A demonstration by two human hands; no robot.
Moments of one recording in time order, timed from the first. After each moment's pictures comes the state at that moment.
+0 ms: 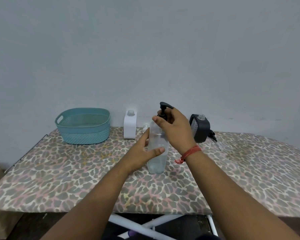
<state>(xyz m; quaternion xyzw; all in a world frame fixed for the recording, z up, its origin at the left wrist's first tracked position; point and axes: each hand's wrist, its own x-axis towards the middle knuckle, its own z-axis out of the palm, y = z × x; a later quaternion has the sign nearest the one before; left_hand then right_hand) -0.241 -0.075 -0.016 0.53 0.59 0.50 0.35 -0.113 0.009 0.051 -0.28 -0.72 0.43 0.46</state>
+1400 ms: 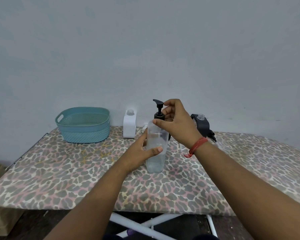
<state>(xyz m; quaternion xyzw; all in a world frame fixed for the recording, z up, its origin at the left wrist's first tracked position) -0.241 -0.077 -0.018 0.52 0.61 0.49 0.34 -0.099 0.023 0.067 -0.26 -0.79 0.38 0.39</state>
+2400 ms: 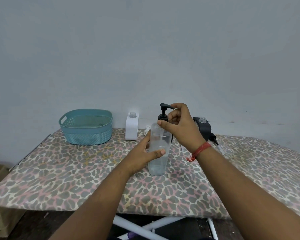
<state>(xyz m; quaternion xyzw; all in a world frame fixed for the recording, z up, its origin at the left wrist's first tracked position) -0.241 -0.075 -0.018 0.51 0.60 0.50 0.36 -0.096 0.030 0.058 -0.26 -0.77 0.42 0.41</state>
